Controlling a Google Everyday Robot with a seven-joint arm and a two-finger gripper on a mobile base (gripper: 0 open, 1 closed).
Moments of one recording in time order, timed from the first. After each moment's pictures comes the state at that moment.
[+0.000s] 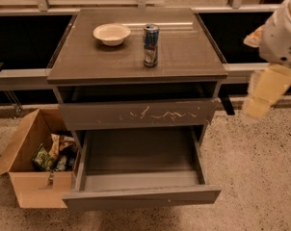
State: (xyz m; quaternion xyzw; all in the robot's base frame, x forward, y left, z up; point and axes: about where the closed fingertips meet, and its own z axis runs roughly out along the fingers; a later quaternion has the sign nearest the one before) arm 0.461 -0.208 0.972 -0.59 0.78 -0.03 0.18
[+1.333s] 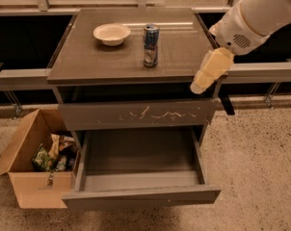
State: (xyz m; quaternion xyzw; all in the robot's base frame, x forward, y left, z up) arm 0.567 -0.152 0.951 -0.55 0.78 0.04 0.29
